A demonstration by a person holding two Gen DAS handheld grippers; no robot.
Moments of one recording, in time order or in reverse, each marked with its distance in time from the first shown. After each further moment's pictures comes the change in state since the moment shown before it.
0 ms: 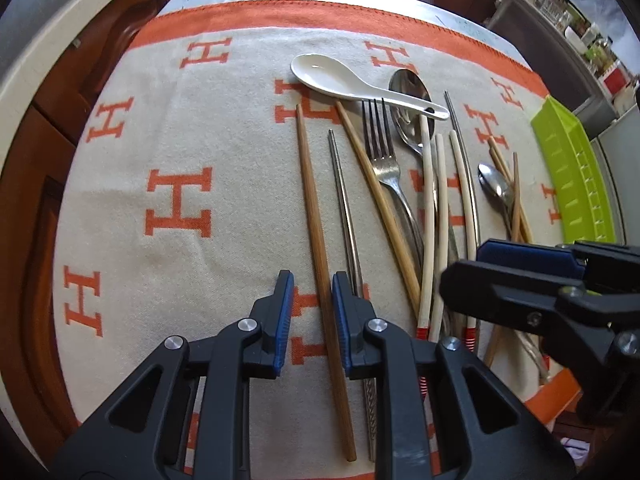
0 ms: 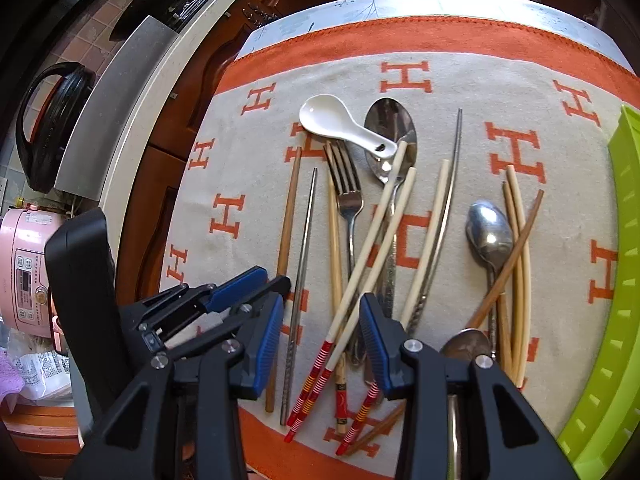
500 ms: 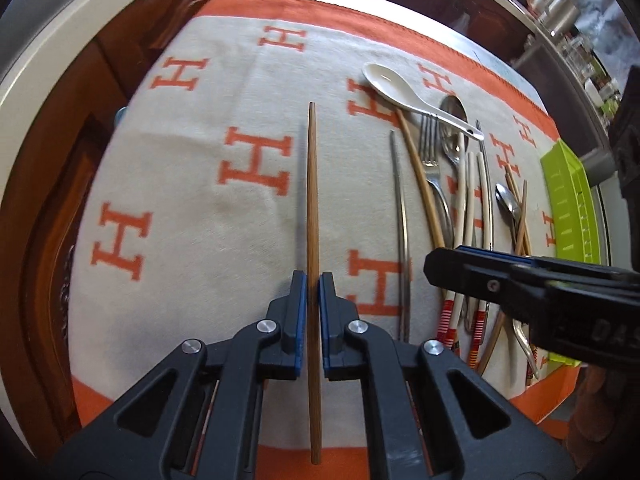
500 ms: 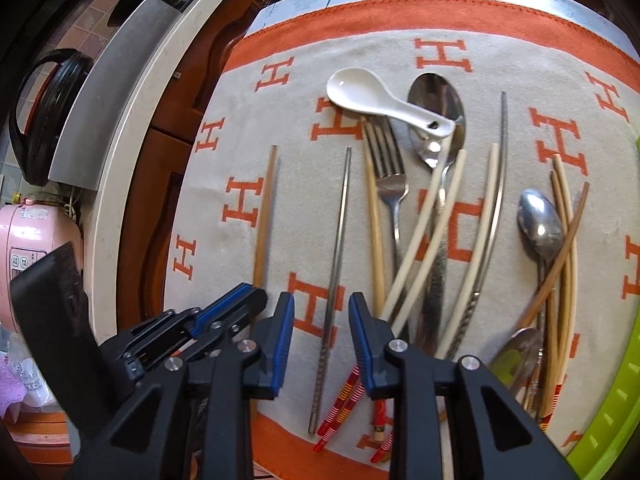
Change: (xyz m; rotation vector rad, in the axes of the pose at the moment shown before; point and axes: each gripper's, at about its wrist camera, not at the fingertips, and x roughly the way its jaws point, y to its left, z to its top) left arm -0.027 0.056 -0.029 -0.200 -0.025 -0.043; right arm 0.028 0.028 0.003 -0.015 0.061 -0.012
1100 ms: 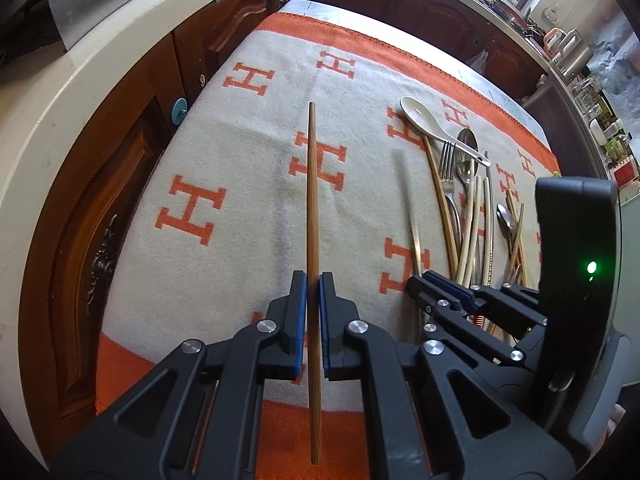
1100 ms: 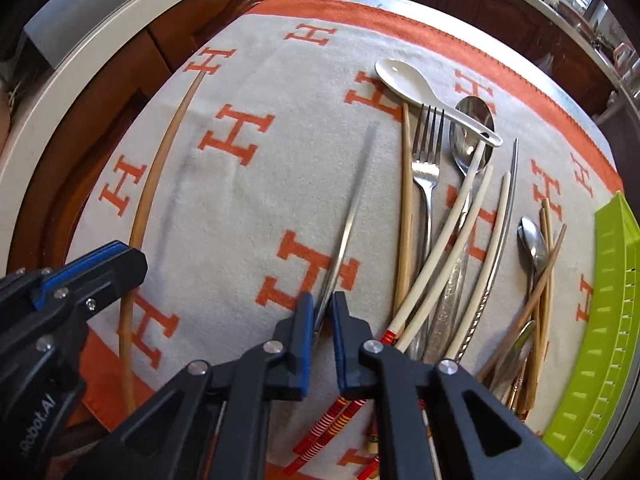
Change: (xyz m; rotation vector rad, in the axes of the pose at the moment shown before) left arm -0.043 0.035 -0.025 -0.091 -0.079 0.011; right arm 0.043 0.056 -0.039 -0.265 -0.083 -0.403
